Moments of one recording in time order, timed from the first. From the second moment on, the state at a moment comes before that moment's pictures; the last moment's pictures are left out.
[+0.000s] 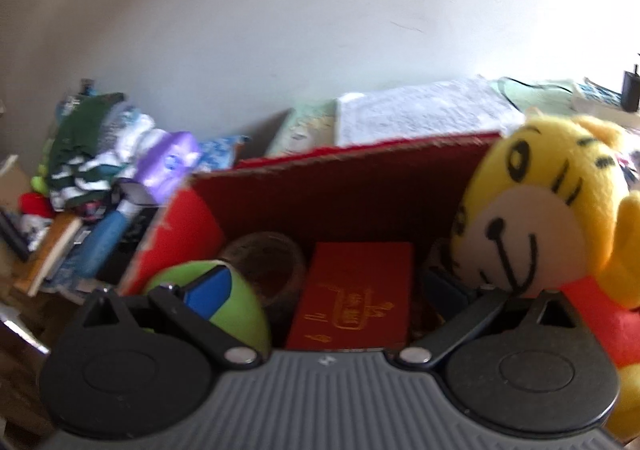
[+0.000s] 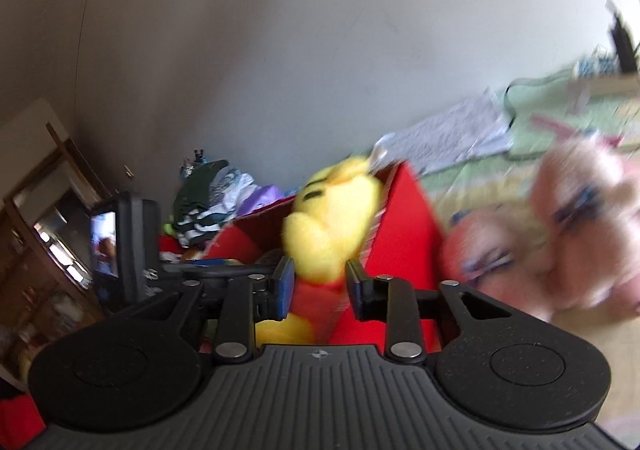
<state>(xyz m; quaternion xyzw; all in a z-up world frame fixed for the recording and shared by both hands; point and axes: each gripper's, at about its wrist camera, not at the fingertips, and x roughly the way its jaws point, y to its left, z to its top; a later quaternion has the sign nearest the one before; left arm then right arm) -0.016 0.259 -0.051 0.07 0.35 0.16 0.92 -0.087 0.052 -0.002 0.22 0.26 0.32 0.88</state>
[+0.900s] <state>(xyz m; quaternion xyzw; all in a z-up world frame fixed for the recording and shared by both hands) 0.049 0.056 -0.069 -0.02 0.41 -0.11 0.91 -0.008 -0.129 -0.075 0.43 0.33 0.21 0.81</state>
